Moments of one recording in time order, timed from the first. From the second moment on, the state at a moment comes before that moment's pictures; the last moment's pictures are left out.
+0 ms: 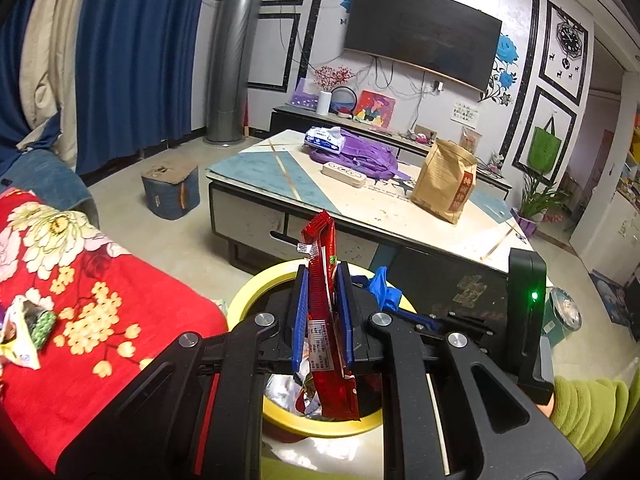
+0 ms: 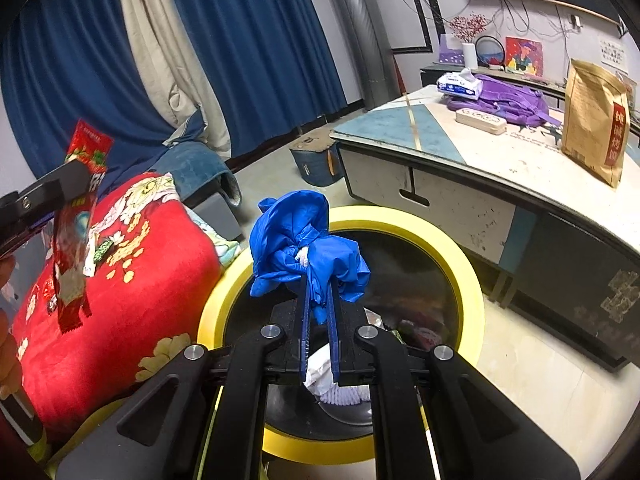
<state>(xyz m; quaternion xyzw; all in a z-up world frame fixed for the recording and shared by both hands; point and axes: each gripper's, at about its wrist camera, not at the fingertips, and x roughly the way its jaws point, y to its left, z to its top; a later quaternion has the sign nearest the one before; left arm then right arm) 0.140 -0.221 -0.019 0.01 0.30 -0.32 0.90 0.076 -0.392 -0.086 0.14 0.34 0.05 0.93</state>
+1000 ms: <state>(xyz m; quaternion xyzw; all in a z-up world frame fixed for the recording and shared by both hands) 0.165 -0.205 -0.038 -0.03 0.33 -0.26 0.91 0.077 -0.415 -0.107 0.21 0.36 0.01 0.91</state>
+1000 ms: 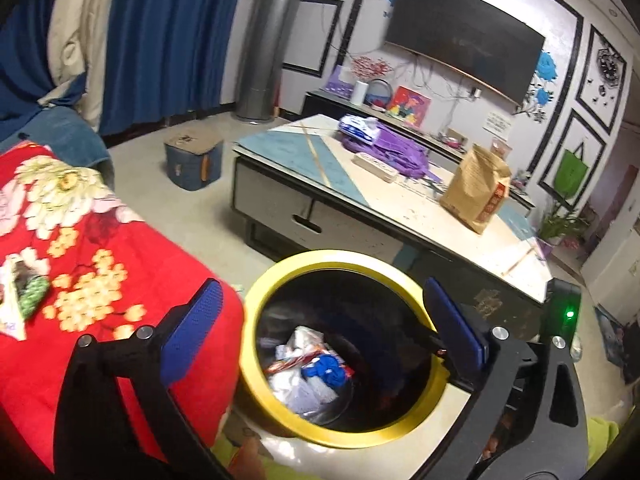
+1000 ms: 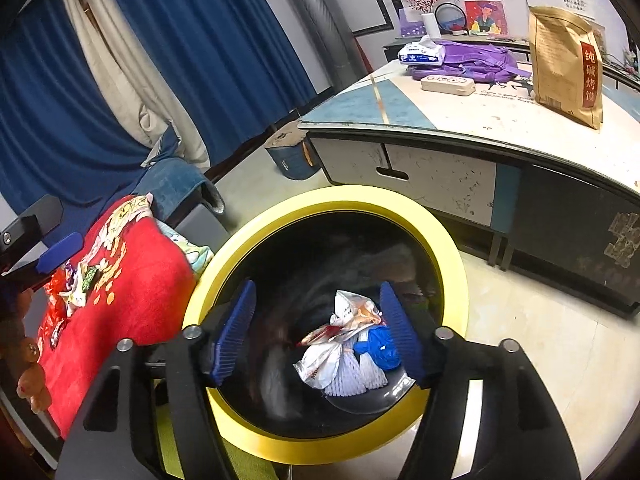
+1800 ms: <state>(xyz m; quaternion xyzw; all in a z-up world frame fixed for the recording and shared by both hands) 0.117 -0.140 -0.013 0.01 0.26 -0.16 0.95 0.068 -0.356 -0.059 0.13 0.32 0.08 0.93</state>
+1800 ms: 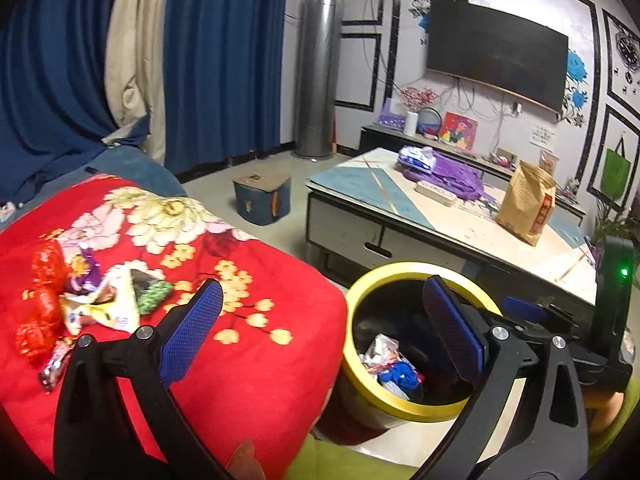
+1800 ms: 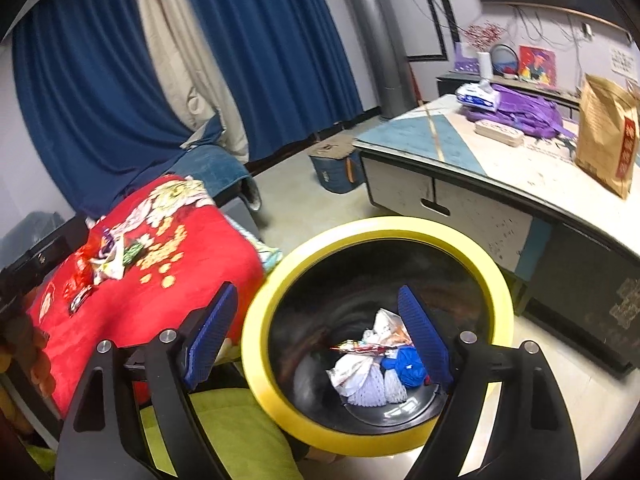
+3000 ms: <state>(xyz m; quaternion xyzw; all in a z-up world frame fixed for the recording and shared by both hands) 0.084 -0.017 0.011 -0.05 0.20 -0.02 0.98 0.073 -0.206 -0.009 0.02 0.31 0.25 0.92</state>
